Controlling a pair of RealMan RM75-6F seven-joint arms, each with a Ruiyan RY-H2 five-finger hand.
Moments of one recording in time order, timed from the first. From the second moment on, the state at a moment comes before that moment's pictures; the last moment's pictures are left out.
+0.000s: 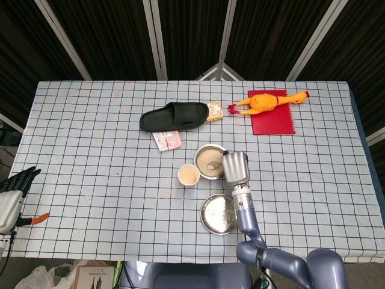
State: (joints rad) left arm -0.14 -1.02 -0.02 -1.74 1.39 1.31 -0.05; right arm 0.70 -2.04 0.34 -1.00 -1.14 1.22 -1.08
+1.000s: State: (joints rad) left arm -0.14 -1.02 -0.02 -1.74 1.39 1.31 -0.06; right arm 0.72 -1.92 0.38 -1.31 -0.95 1.28 -1.20
